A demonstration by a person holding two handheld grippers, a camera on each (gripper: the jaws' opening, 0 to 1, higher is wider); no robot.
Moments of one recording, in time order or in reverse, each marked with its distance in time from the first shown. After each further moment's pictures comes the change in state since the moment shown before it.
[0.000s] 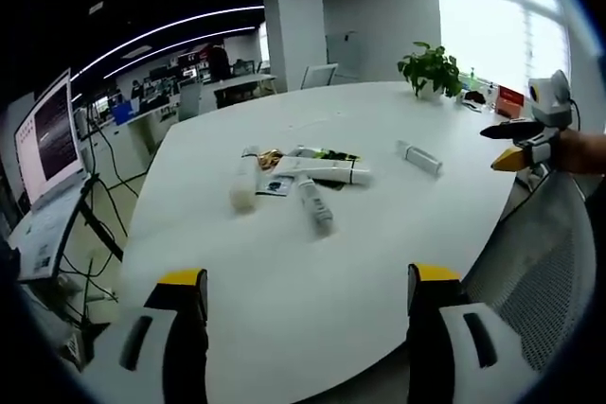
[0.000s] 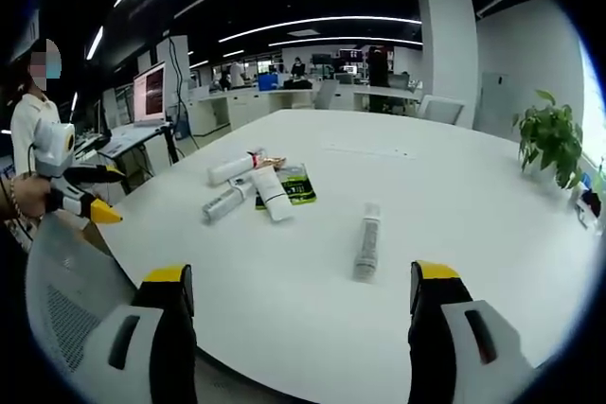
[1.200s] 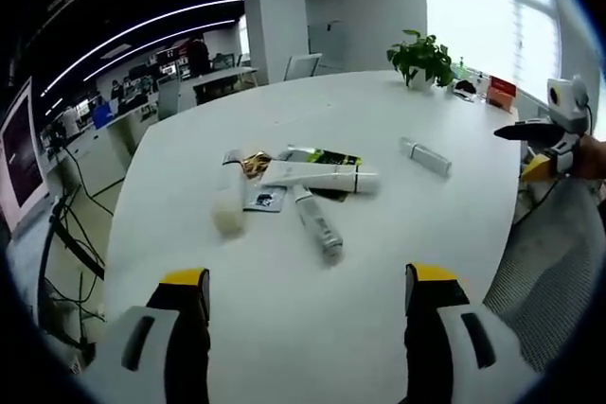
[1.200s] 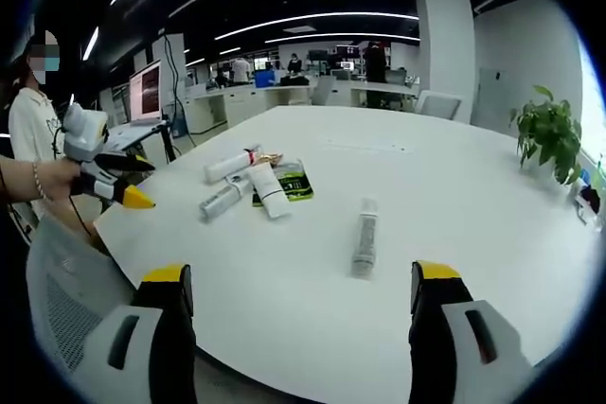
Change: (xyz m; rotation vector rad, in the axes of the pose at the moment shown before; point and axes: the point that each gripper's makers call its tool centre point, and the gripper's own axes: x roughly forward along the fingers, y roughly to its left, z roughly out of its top) left arm 0.067 0.013 0.025 0.050 0.043 -0.079; right arm 0.003 -0.002 -0.004 0.012 0.019 -0.008
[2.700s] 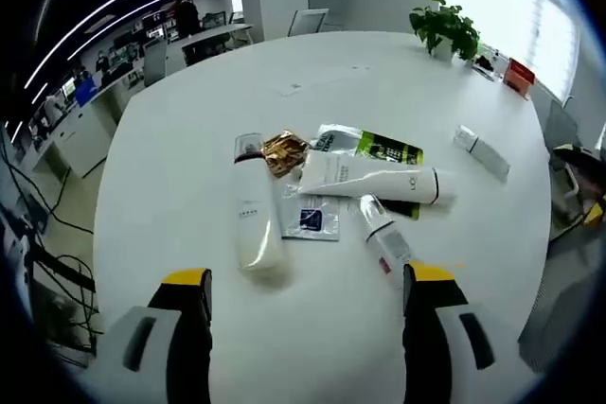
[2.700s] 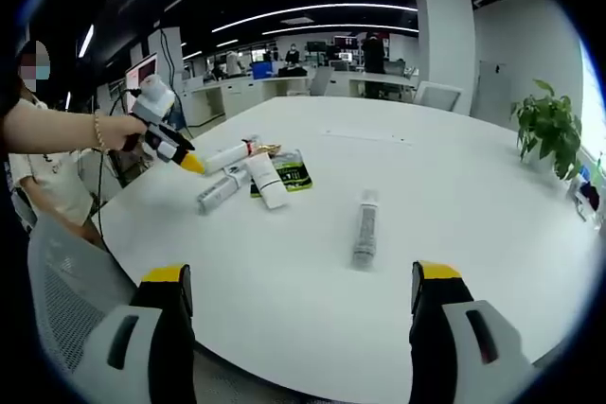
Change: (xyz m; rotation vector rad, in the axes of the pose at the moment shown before) left arm 0.109 0.075 0.029 -0.008 0.240 -0.038; right arm 0.003 -0.001 -0.009 0.000 0.048 -0.004
